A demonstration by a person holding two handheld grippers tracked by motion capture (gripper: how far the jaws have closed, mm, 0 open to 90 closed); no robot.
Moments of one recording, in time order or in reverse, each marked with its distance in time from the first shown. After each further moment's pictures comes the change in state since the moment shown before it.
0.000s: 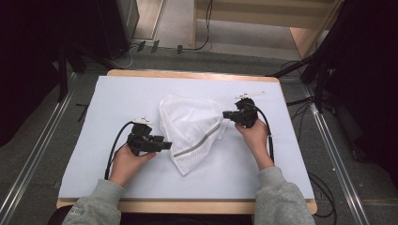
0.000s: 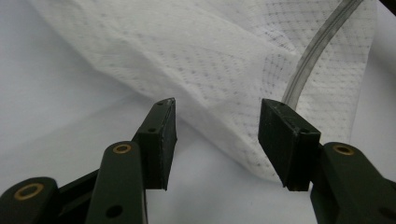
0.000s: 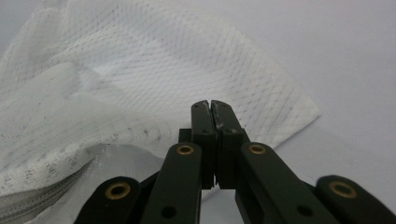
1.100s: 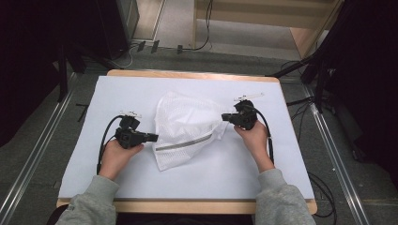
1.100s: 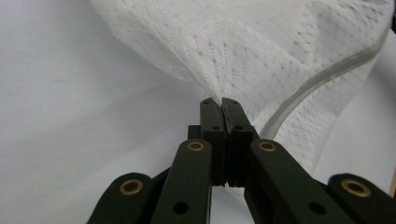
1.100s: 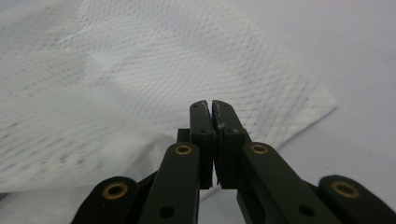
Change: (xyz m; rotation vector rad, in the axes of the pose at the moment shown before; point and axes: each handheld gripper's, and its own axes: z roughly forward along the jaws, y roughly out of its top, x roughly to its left) left arm 0.039 0.005 -0.035 0.021 0.000 -0.083; right arm 0.006 -0.005 -0.001 0.018 0.018 -0.006
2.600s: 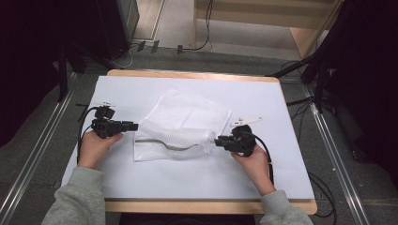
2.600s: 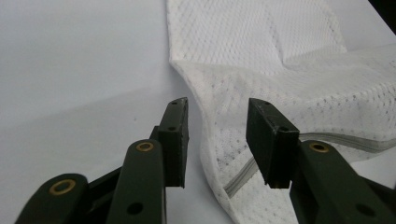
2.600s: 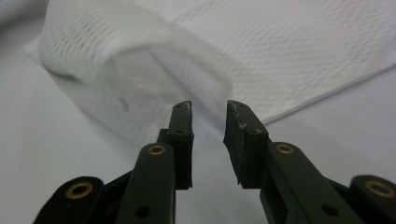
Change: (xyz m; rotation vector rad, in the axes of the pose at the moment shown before) left arm 0.061 0.002 -0.034 -0.089 0.056 -0.065; right arm 0.062 -0.059 -0.025 0.029 0.109 -0.086
